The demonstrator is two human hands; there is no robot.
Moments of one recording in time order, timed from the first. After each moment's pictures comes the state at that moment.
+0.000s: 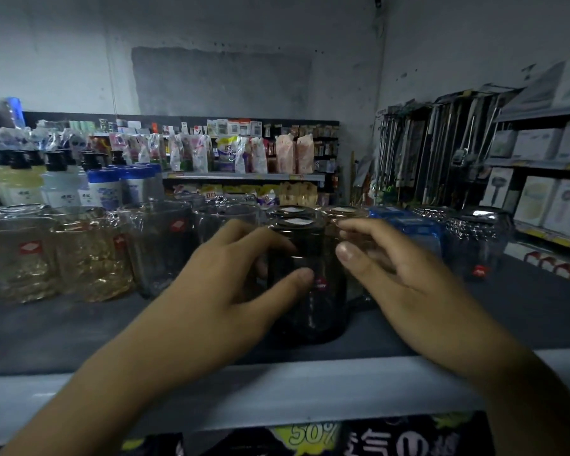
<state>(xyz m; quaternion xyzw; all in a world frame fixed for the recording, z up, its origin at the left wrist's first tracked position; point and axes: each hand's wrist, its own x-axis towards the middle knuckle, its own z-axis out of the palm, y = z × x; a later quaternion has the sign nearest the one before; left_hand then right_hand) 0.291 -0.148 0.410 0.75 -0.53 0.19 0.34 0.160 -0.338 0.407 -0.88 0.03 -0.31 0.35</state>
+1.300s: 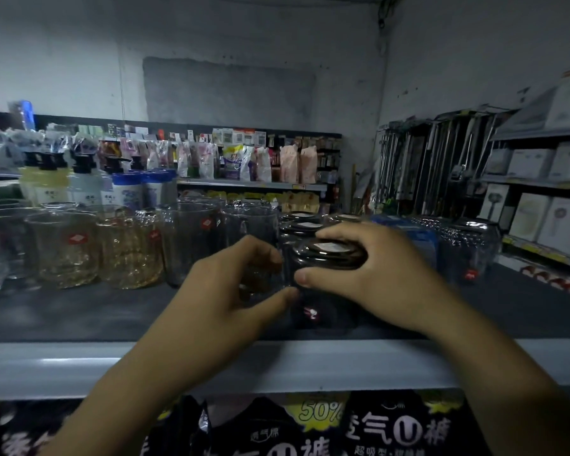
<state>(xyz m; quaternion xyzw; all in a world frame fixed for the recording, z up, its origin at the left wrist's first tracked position) 0.275 -0.118 0.393 0.73 -0.47 0.13 0.47 0.173 -0.311 0.428 -0.92 0.07 -0.31 0.23</state>
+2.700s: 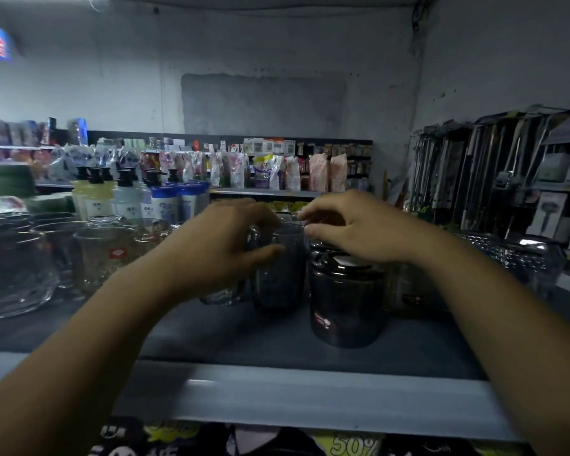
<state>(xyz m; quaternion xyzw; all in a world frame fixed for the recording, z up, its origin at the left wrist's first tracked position) 0.345 -0.109 0.461 0.80 -0.51 0.26 0.19 0.257 -0.321 0.489 -0.97 -0.07 -0.20 0.15</state>
